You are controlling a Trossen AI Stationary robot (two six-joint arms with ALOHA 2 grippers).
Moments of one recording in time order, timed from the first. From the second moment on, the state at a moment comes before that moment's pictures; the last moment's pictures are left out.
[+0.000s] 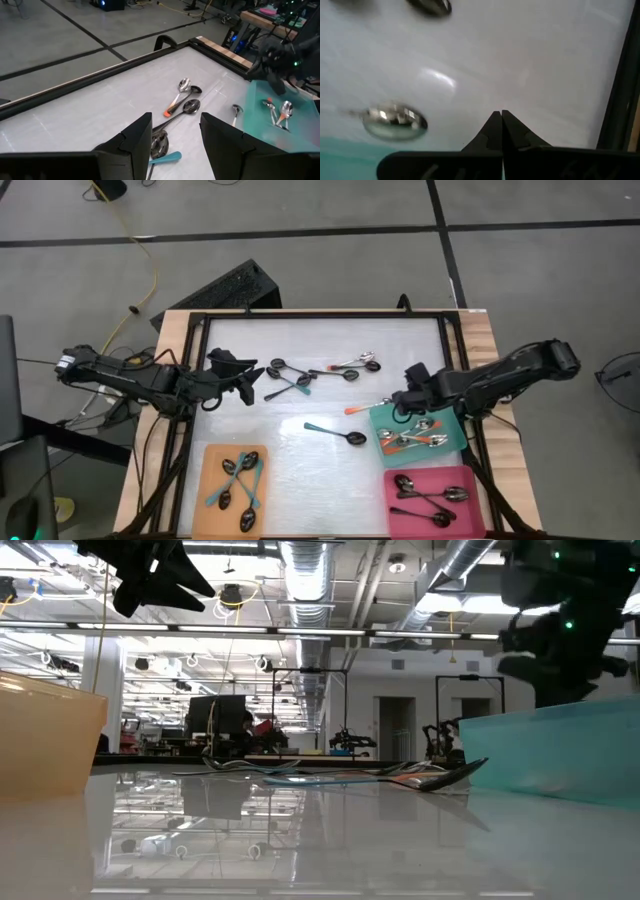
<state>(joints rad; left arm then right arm) -0.20 0.82 0.68 -0.37 -0.77 -0.63 0.17 1.21 0.69 -1.03 0.57 1.25</state>
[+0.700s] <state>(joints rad) -0.20 0.82 0.68 -0.37 -0.77 -0.63 0.33 1.24 0.69 -1.13 0.45 1.51</state>
